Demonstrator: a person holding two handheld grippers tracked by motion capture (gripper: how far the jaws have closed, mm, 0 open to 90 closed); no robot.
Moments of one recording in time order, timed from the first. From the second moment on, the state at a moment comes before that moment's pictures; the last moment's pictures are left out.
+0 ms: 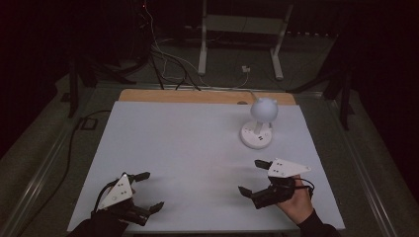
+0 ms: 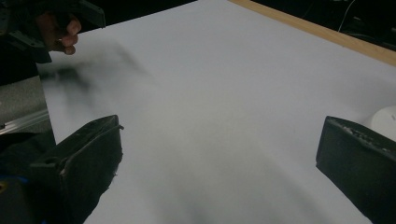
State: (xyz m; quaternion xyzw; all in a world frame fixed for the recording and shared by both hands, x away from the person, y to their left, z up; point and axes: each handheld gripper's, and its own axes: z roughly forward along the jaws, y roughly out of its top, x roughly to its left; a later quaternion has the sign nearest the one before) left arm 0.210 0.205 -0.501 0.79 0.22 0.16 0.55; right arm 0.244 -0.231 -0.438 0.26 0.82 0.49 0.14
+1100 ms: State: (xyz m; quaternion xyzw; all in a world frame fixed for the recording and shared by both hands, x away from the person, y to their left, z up) left arm 0.211 0.205 -0.501 0.79 0.23 0.16 0.55; right arm 0.293 -0.264 -0.407 0.30 0.79 0.51 0.19
